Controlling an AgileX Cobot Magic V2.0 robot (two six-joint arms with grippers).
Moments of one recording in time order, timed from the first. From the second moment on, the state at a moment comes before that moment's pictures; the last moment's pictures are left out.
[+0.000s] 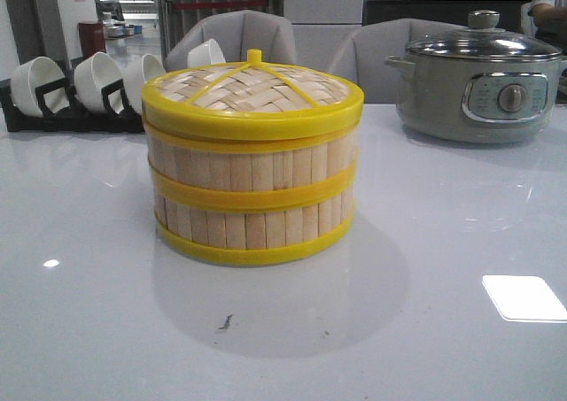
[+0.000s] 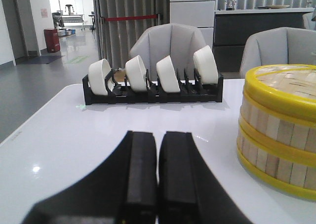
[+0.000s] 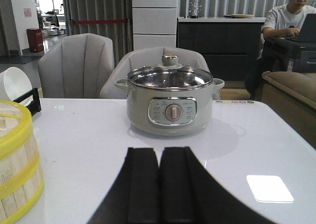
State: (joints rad) left arm -0.10 0.00 0.01 0.03 0.05 -0.03; right arm -0.05 0.16 -0.14 0.03 -0.02 0.02
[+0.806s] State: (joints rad) left arm -0.10 0.00 0.01 0.03 0.05 -0.03; right arm -0.05 0.04 -0.07 0.03 0.01 0.02
